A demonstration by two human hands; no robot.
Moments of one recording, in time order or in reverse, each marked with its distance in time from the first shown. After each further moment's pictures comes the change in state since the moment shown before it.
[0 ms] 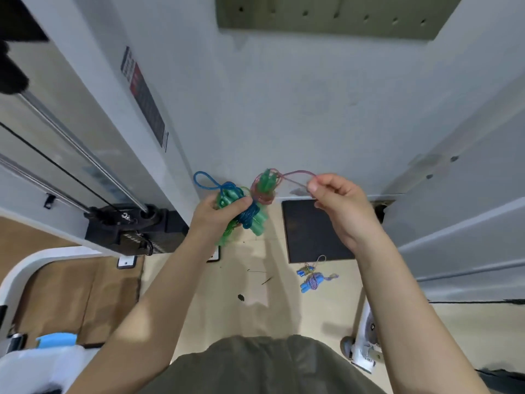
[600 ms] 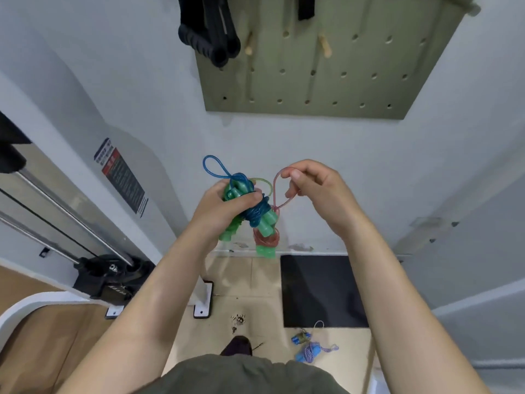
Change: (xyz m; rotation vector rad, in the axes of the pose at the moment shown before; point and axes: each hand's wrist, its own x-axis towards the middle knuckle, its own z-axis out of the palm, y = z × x) left_hand 0.055 0.115 0.112 0.033 -0.078 0.218; right_hand 0.104 -0.117 -0.056 -0.302 -0.225 -0.294
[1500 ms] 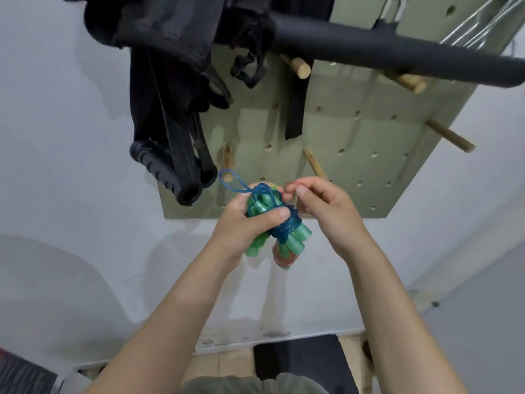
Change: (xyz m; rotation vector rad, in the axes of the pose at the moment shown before) left_hand 0.227 0.110 0.049 -0.240 -0.387 0.303; right_hand 0.212 -0.052 -0.064 0.009 0.214 -0.179
